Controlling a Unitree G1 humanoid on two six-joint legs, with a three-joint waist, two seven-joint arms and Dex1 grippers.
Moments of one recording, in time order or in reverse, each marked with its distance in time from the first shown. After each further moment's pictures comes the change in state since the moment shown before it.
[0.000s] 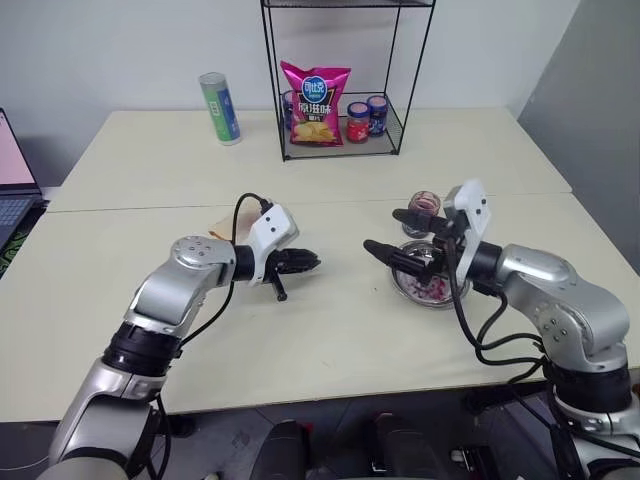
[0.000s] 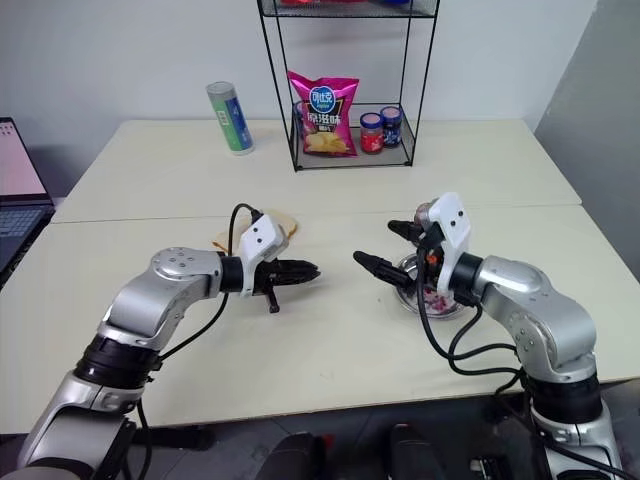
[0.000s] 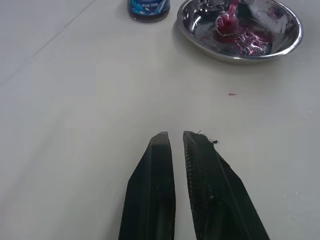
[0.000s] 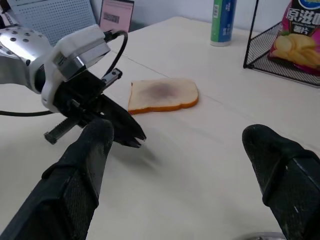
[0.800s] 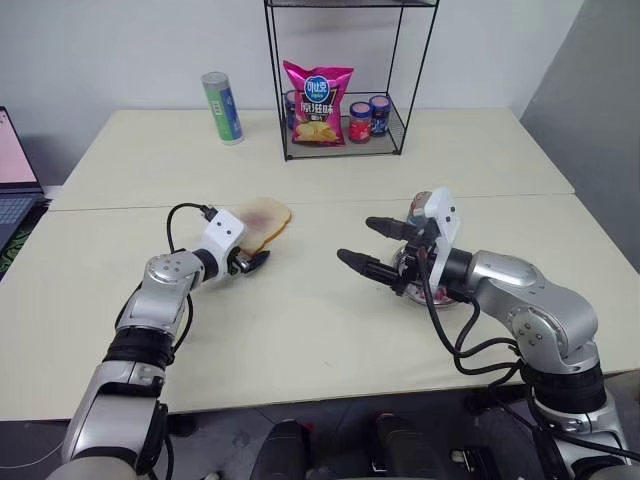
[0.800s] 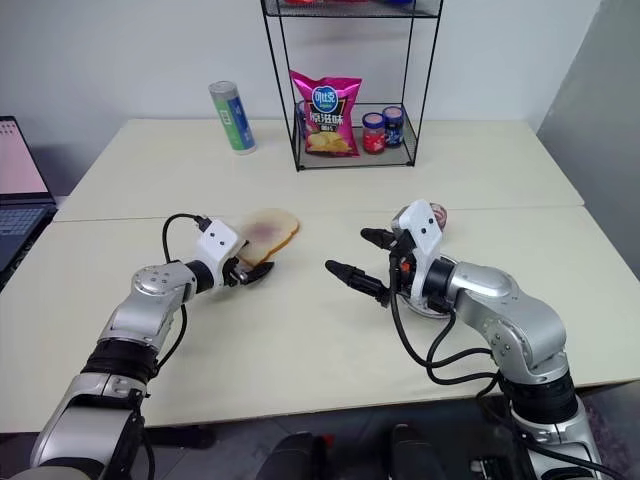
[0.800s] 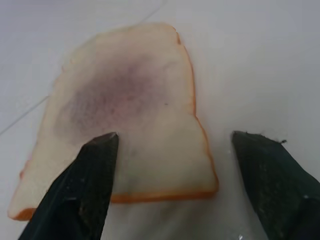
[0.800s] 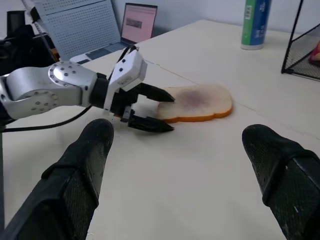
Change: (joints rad) left arm -0.013 -0.050 0.151 0.571 0.229 -0.431 0.299; right arm -0.084 0.067 0.138 0.049 0.013 -0.030 0.001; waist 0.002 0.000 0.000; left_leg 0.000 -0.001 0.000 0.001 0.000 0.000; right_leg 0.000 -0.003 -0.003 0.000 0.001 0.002
